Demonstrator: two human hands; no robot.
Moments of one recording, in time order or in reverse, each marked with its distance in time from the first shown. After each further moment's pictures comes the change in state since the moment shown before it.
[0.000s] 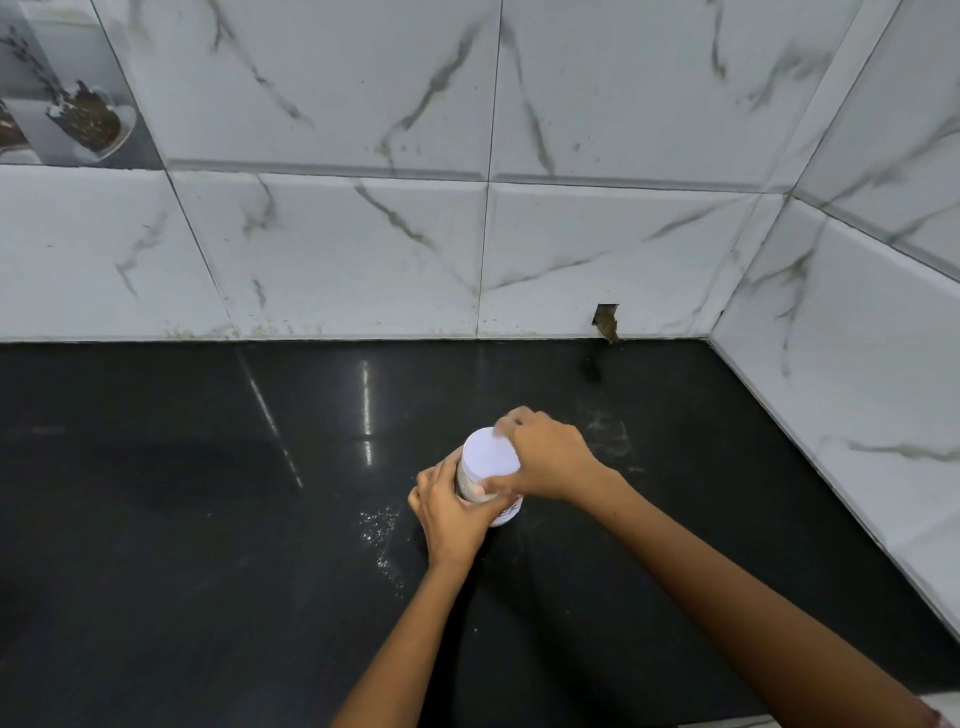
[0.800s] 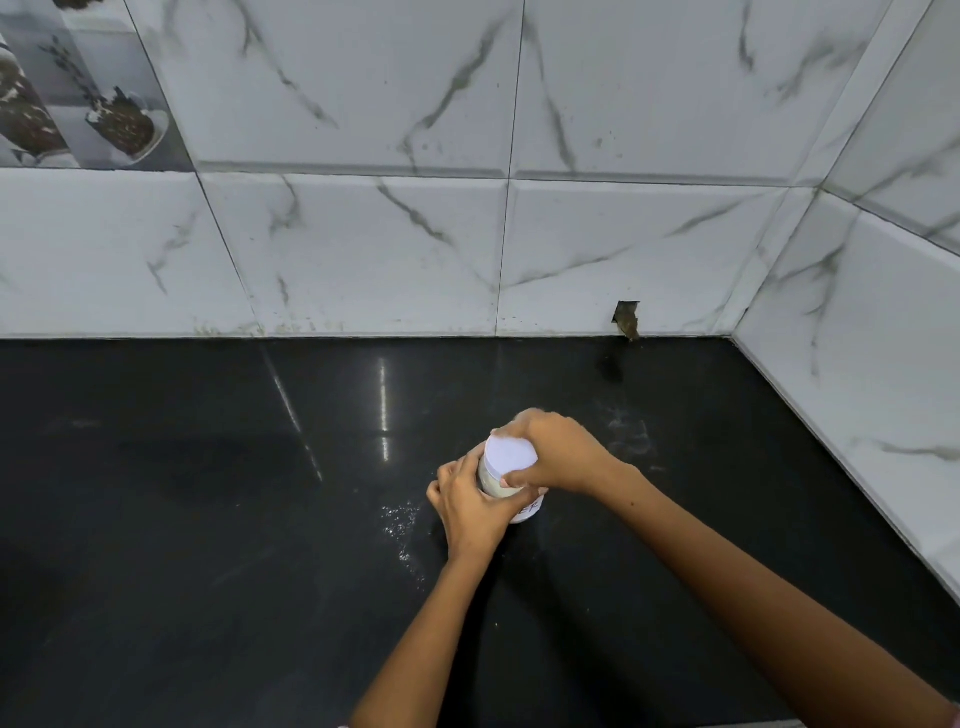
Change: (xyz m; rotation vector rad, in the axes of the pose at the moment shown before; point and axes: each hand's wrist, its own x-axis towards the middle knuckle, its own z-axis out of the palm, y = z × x) left_hand -0.001 0.010 -0.007 0.035 -0.020 -0.014; right_hand 0.007 -0.001 0.002 0.099 -0.062 -0.056
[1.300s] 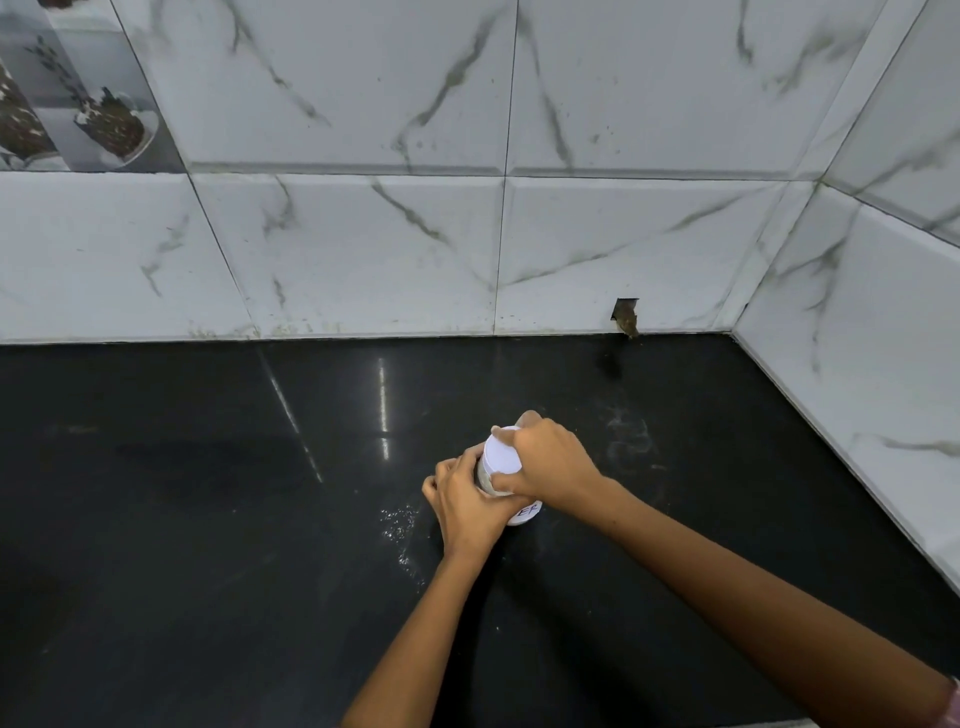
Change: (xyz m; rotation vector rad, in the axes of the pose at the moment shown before) left_hand 0.004 0.002 -0.005 0.056 -0.009 -0.008; right_hand 0.002 -0.012 0.016 -0.095 0.102 0.059
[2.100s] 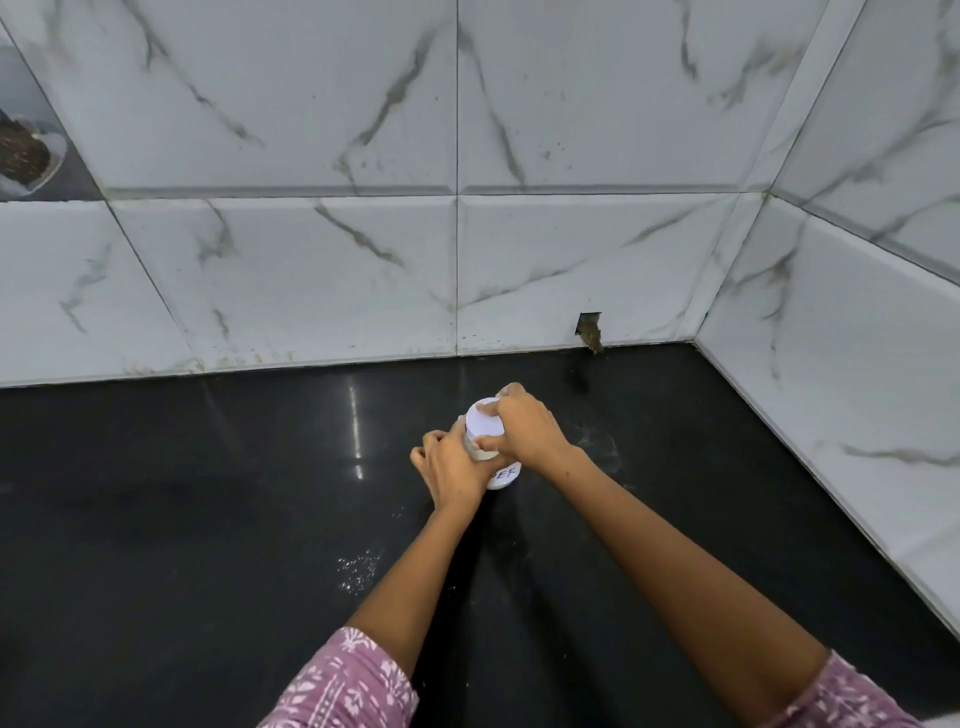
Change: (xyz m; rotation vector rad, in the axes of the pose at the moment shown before) left_hand 0.079 0.032 0.046 0.169 -0.089 0.008; right_hand 0.068 0.049 -0.012 0.173 0.097 0.139
